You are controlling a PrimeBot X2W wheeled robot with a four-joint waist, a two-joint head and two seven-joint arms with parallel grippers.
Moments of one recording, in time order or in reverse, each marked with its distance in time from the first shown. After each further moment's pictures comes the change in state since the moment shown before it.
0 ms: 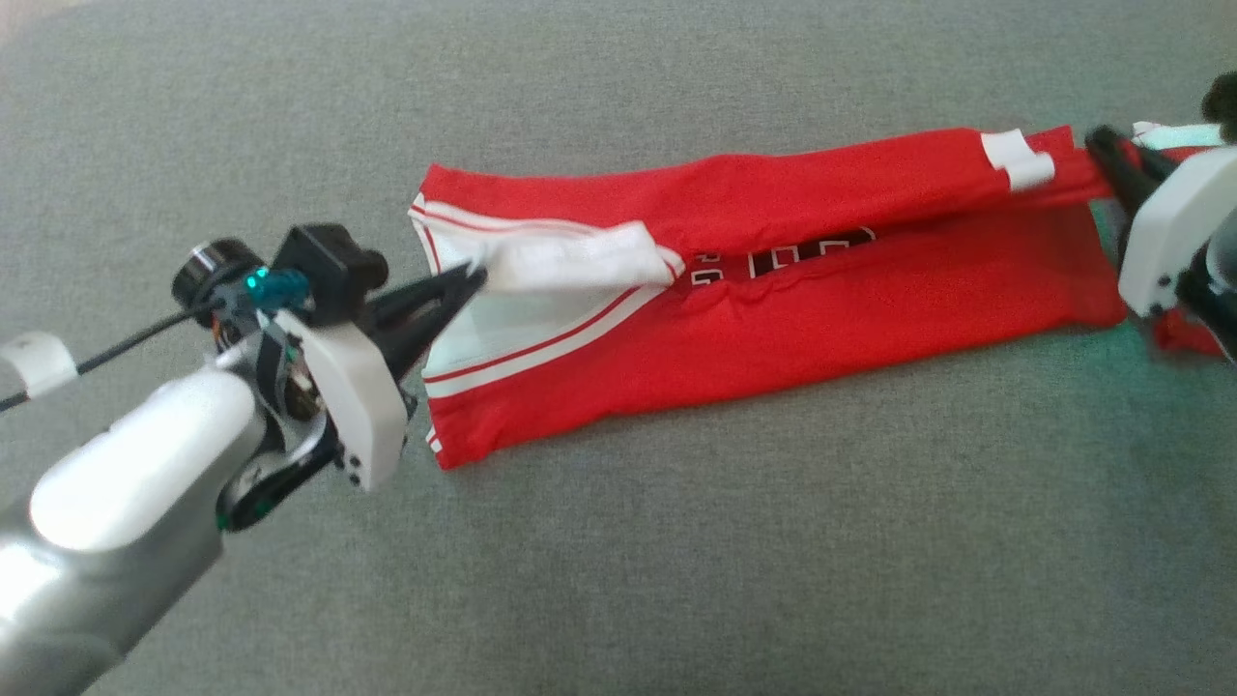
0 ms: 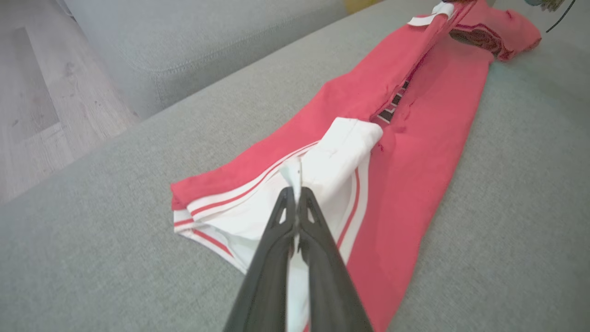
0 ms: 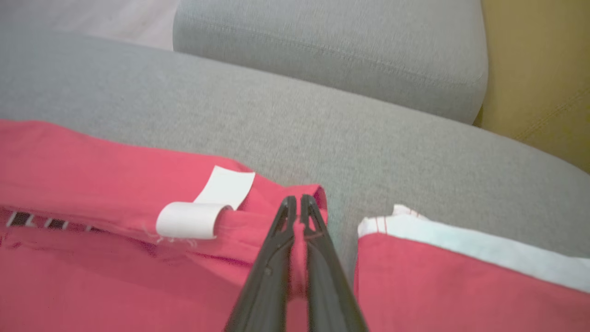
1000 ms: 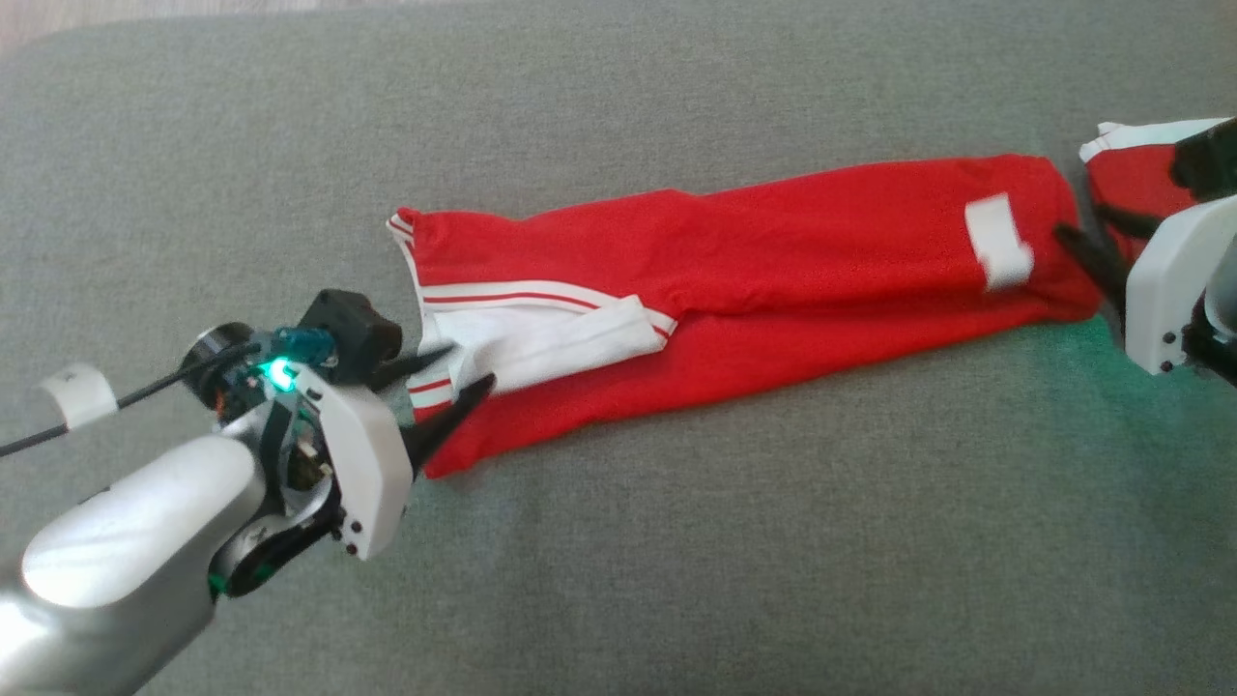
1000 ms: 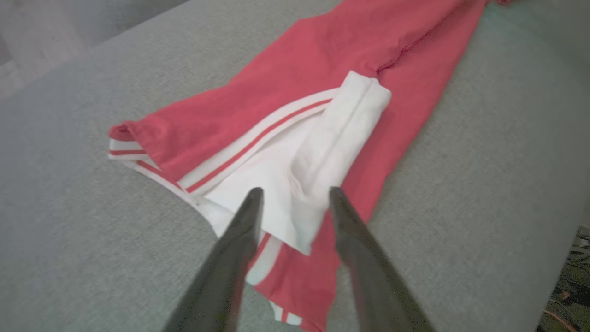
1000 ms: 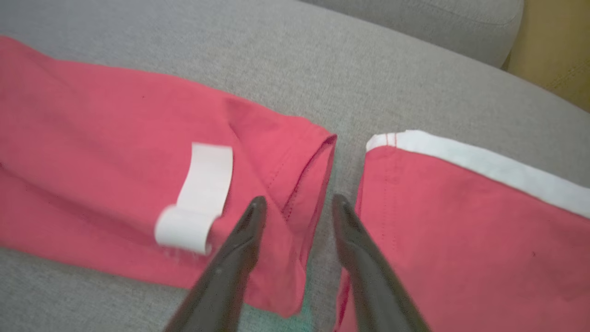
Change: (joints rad) left arm 0.075 0.072 -0.056 -0.131 -0.094 0.067 0.165; right arm -0.022 -0.120 0.279 -0.114 0.159 0.000 0.084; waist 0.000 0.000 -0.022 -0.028
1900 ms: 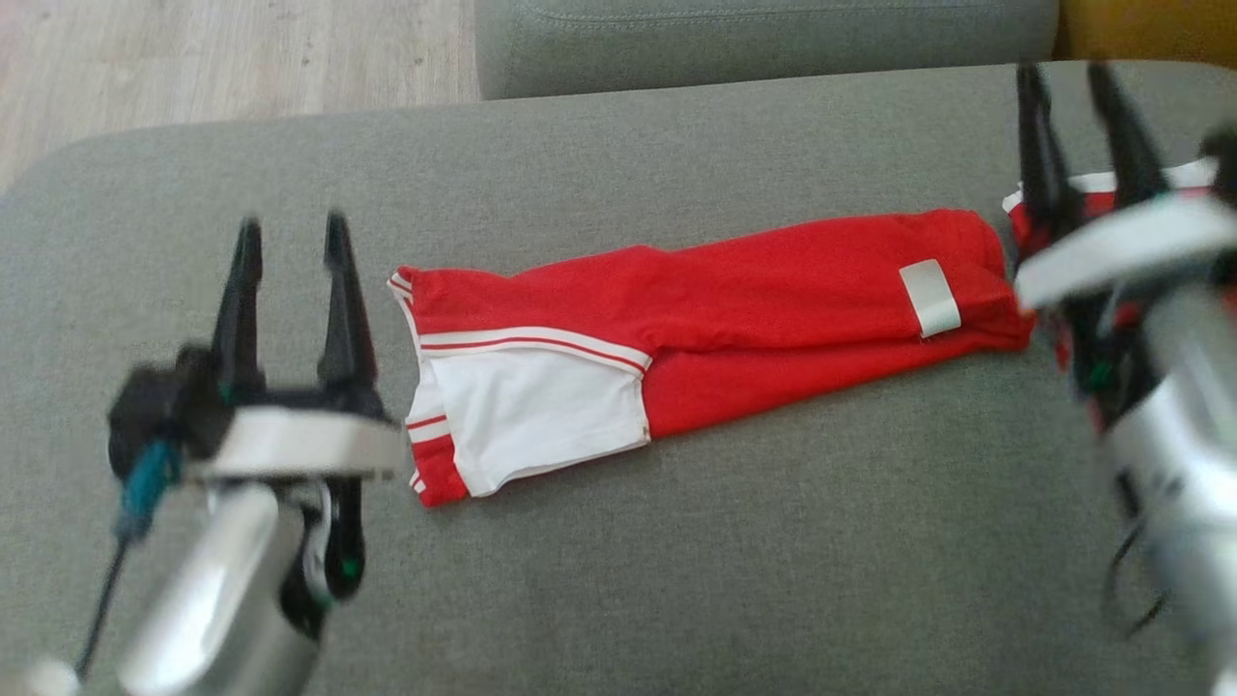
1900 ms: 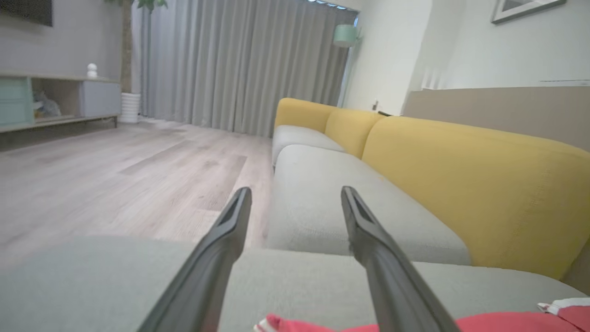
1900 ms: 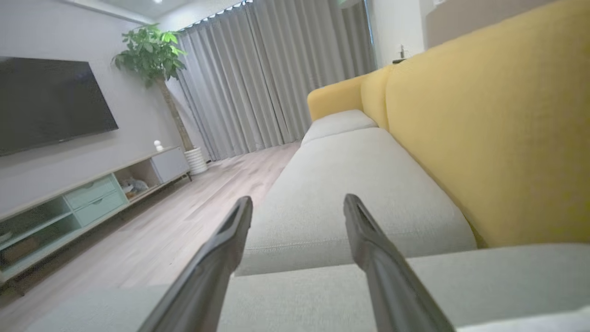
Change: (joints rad) left arm 0.363 -0.361 0.625 0.058 0.203 0.358 -0.596; right arm 0.251 0.409 -0.804 -0.024 -0.319 0.000 -0.441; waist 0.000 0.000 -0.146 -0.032
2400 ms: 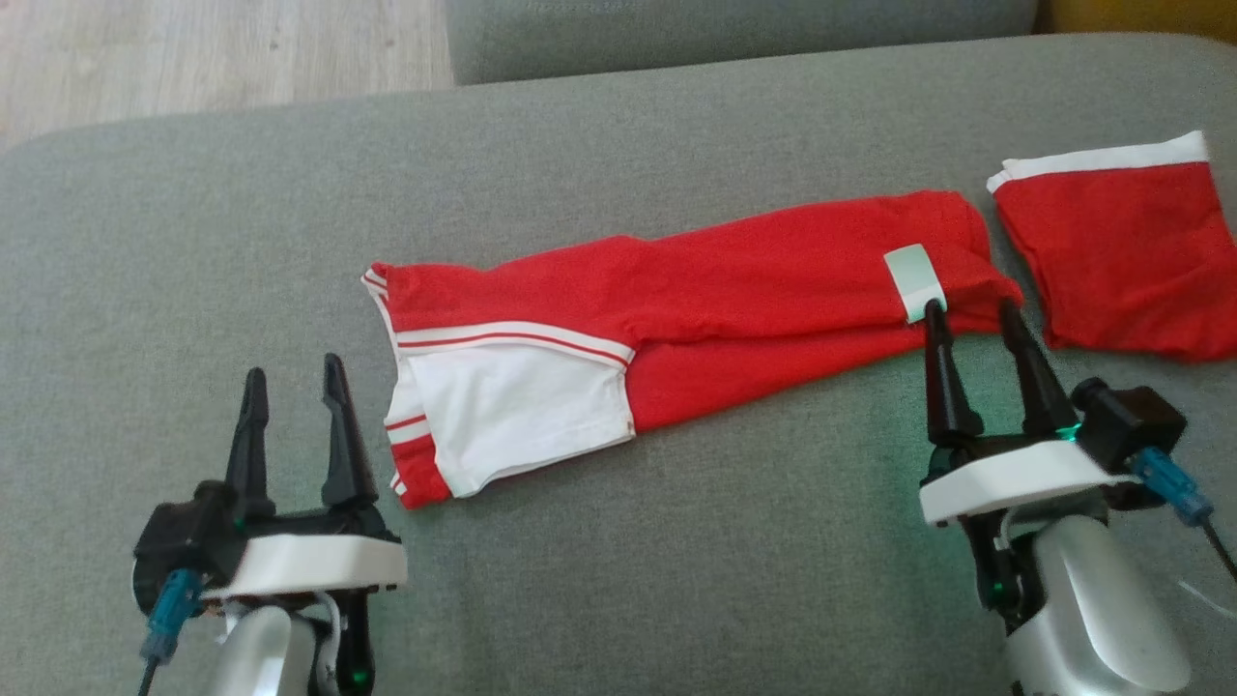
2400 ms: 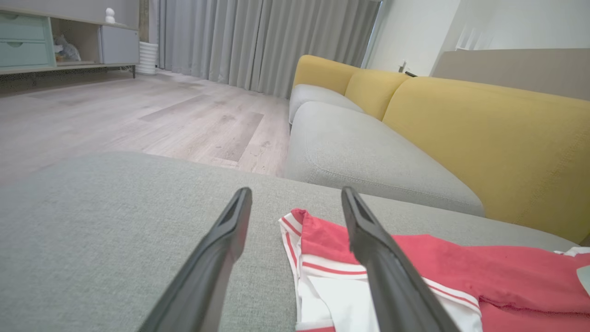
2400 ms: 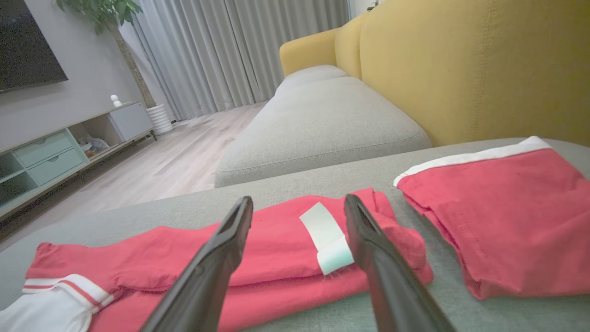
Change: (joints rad) left arm 0.270 -0.254 0.344 0.085 0.279 -0.230 0.000; right arm 0.474 0.303 -0.349 -0.253 -0.486 0.000 0.000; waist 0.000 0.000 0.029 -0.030
